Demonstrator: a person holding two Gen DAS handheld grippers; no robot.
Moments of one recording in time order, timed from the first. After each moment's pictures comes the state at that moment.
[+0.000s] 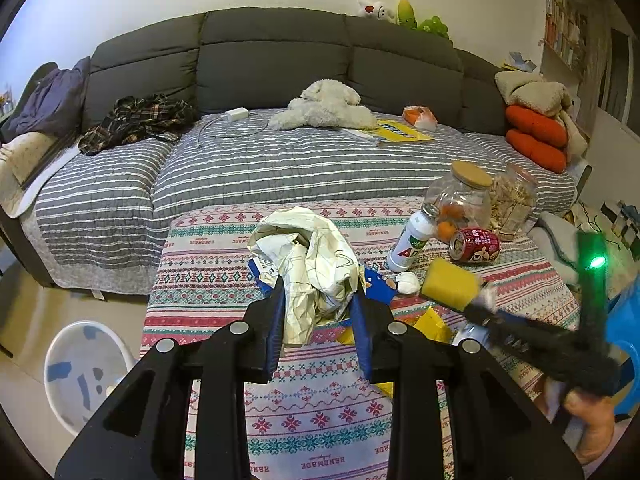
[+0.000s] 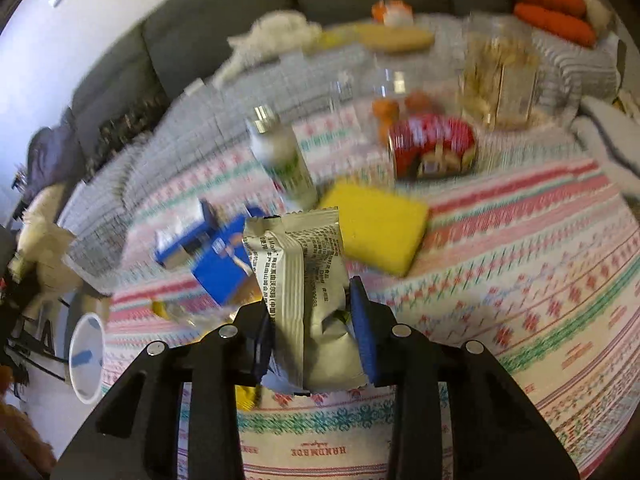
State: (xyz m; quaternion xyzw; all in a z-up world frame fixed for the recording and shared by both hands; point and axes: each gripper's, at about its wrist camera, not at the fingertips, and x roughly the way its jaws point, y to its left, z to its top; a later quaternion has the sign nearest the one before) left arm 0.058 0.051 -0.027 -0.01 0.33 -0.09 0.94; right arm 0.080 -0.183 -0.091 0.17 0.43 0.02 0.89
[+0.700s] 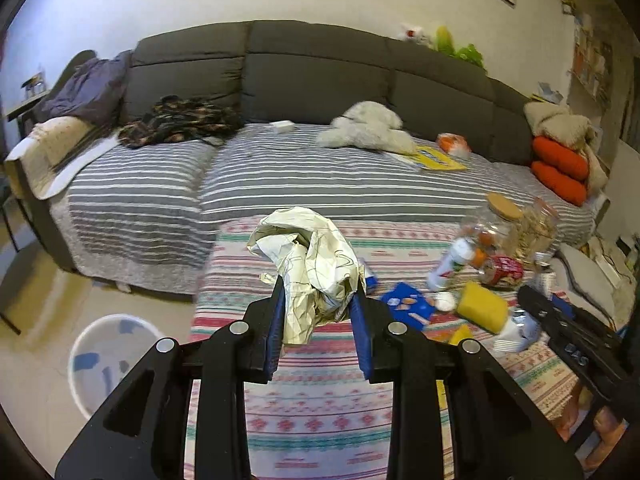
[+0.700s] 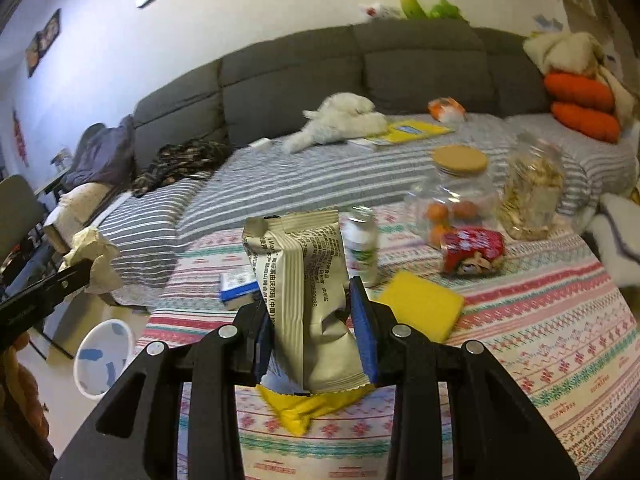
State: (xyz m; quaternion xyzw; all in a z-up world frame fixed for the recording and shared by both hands) left arm 0.044 0.118 -0.011 -0.04 0.31 -0.03 0.95; right arm 0.046 -0.131 -0.033 0.10 0.30 0.09 0.95
